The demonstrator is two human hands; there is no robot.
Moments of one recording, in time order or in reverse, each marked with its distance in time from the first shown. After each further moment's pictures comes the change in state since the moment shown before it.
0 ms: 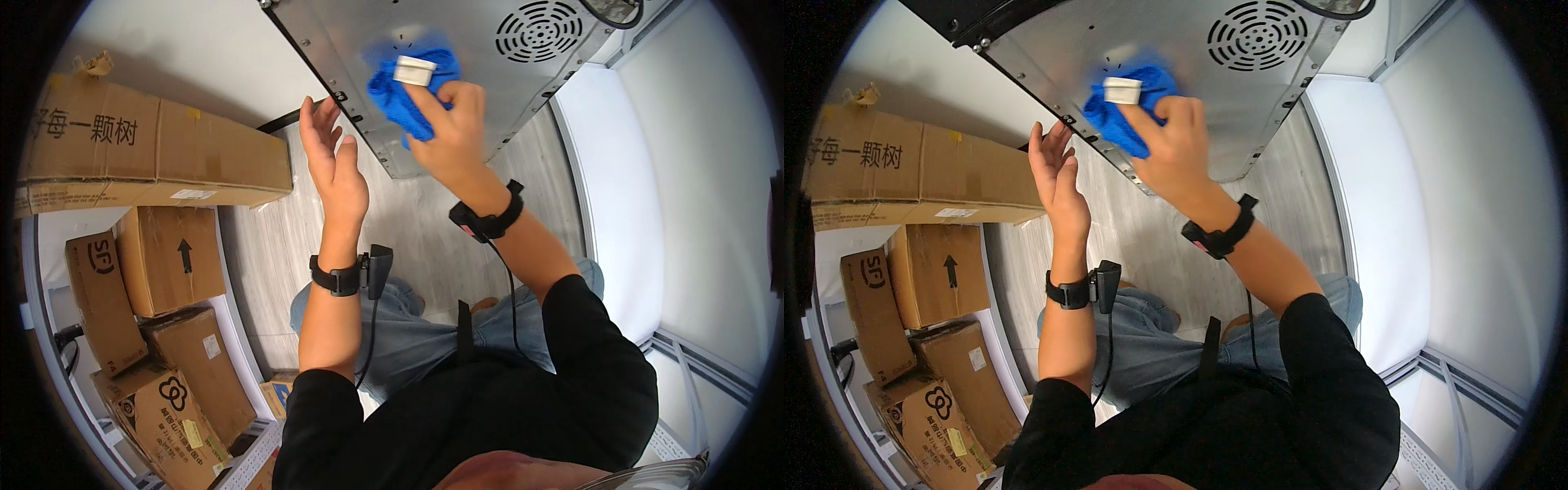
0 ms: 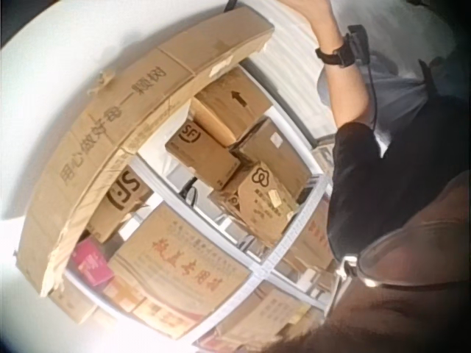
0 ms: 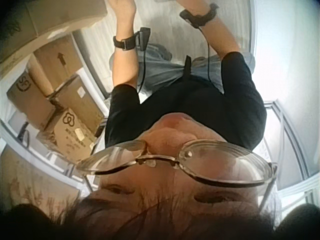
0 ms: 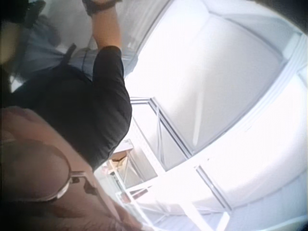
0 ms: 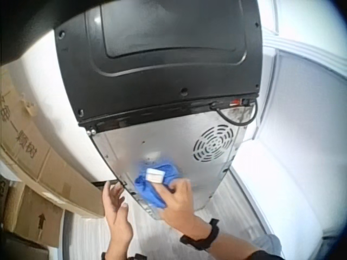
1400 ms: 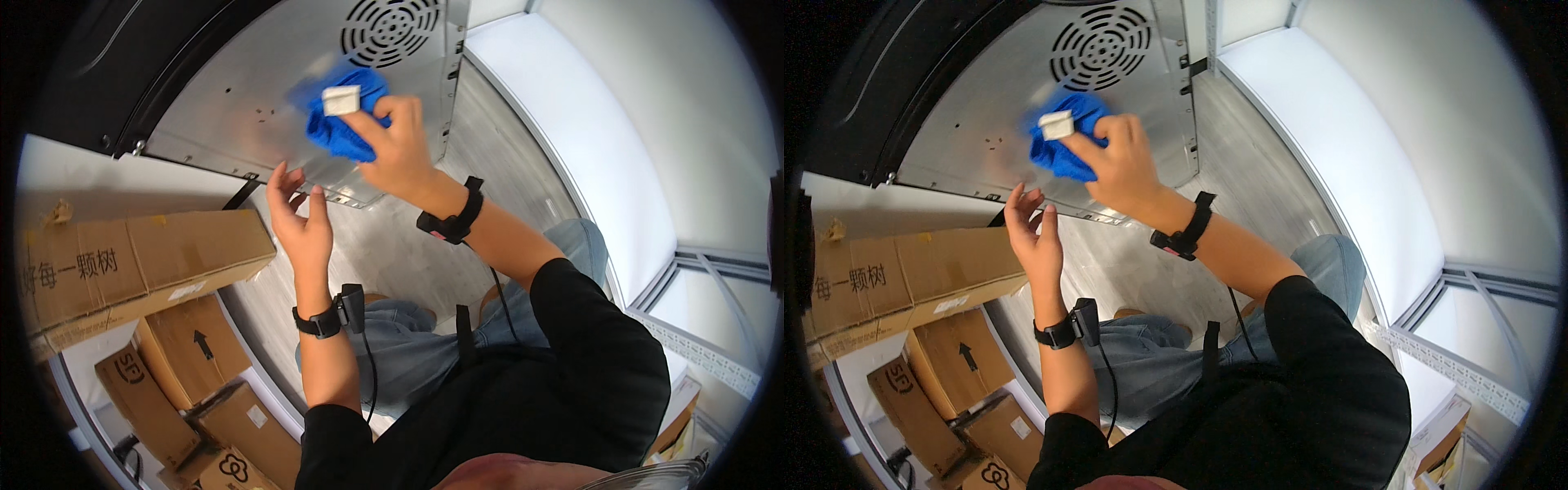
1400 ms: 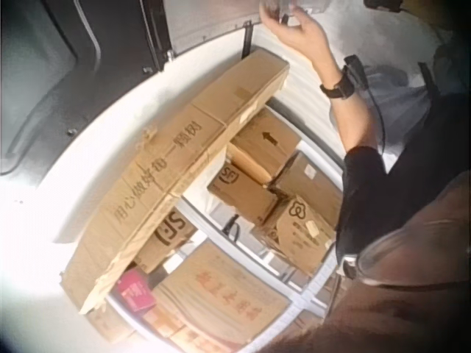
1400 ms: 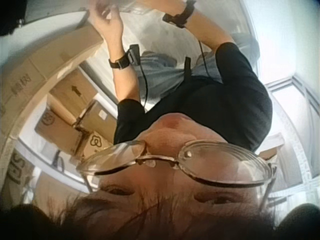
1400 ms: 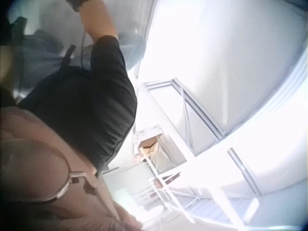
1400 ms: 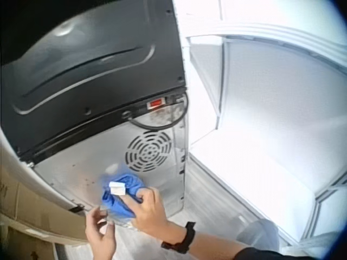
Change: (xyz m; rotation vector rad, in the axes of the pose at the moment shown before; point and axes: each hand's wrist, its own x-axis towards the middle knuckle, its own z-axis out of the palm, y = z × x) left_hand -0.006 -0.007 0.025 0.292 -0.175 0.054; right_hand -0.011 0.032 -0.034 -0.080 0.076 0.088
